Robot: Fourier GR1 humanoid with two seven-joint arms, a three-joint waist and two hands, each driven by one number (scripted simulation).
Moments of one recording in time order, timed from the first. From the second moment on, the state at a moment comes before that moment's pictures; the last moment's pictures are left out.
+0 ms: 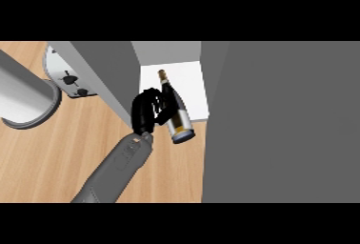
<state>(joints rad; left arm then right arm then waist) -0.63 0.01 -0.36 -0.76 -0.19 0.82 0.04 0.49 -0.07 0.27 -2.45 -0.13 0.31 0.12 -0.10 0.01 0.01</state>
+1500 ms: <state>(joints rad) -1.11 0.00 -0.44 -0.19 -0.16 0.89 0.10 0.49 -0.09 0.22 -2.42 -0.18 0.38 0.08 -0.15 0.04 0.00</state>
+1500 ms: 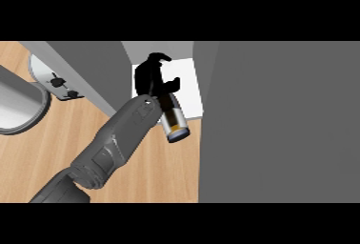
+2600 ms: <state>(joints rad) -1.06 0.00 -0.33 -0.30 -0.01 0.87 -0.12 0.52 -0.08 0.23 -2.41 -0.20 0.39 0.08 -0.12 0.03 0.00</state>
